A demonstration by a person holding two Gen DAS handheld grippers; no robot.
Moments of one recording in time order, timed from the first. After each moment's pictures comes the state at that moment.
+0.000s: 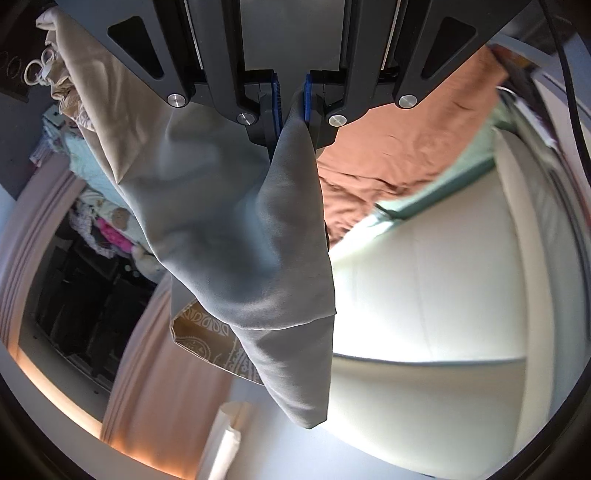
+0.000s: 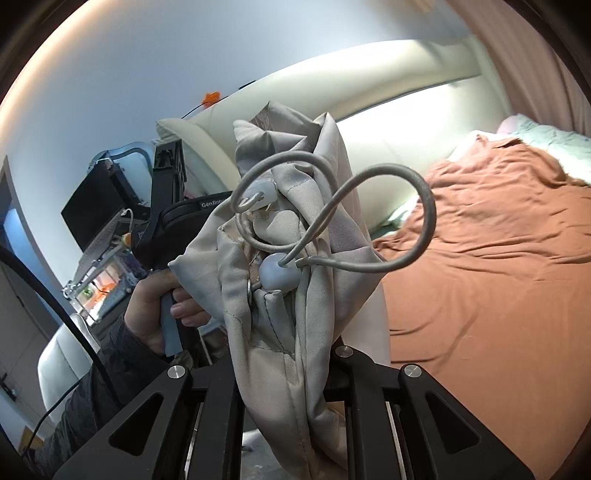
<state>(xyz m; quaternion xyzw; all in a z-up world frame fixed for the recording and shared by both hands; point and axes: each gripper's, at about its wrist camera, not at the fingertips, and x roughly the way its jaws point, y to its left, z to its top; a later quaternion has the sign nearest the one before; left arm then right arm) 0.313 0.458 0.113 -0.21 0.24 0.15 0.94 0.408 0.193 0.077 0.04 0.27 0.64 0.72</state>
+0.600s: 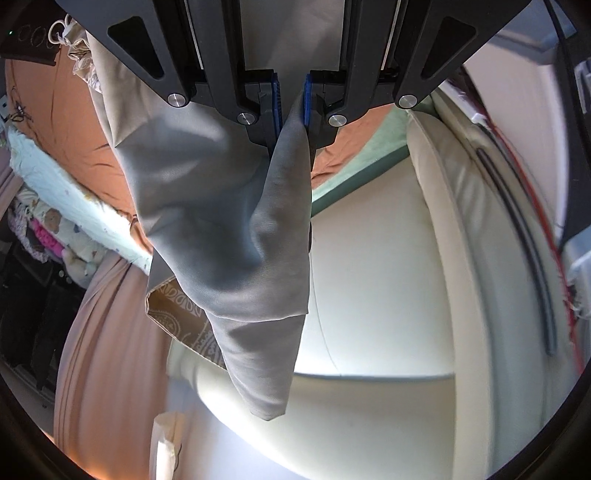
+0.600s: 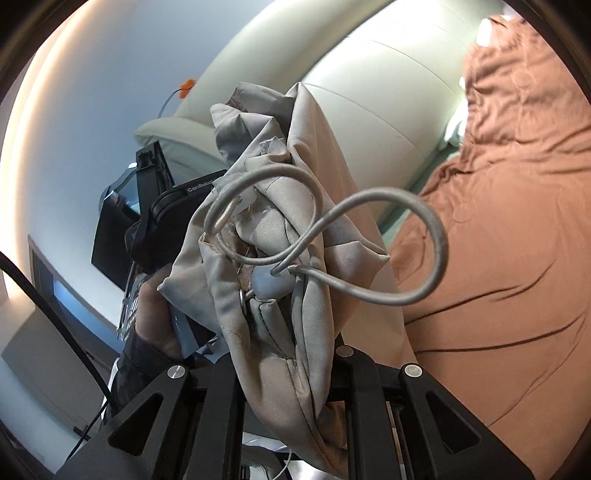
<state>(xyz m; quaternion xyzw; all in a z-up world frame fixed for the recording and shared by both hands) 0.324 0.549 0.071 -0.19 0.28 0.26 0.90 0.544 0.257 -0.031 0.17 0.39 0.68 0.59</state>
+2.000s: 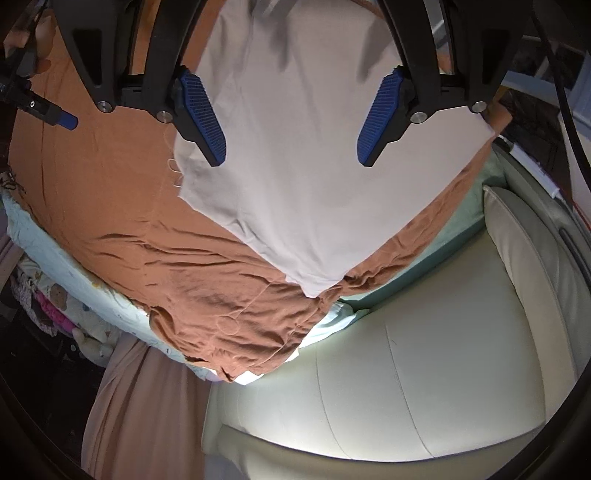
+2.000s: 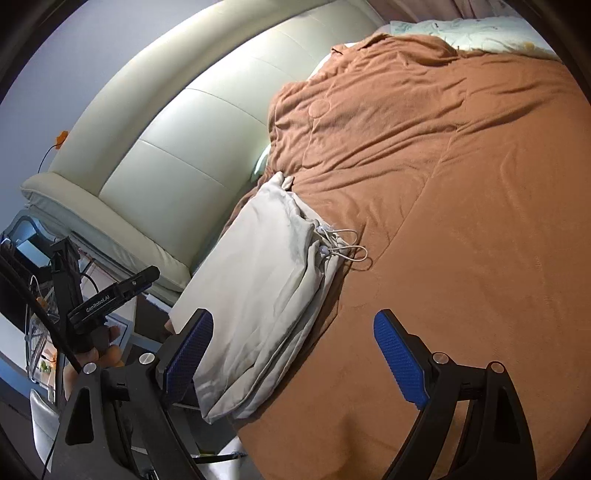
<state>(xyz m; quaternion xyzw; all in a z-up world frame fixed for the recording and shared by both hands) 0.366 0.427 -0.033 -0.16 0.39 0.21 0.88 0.703 0.069 -0.051 0.11 0.43 0.47 0.77</state>
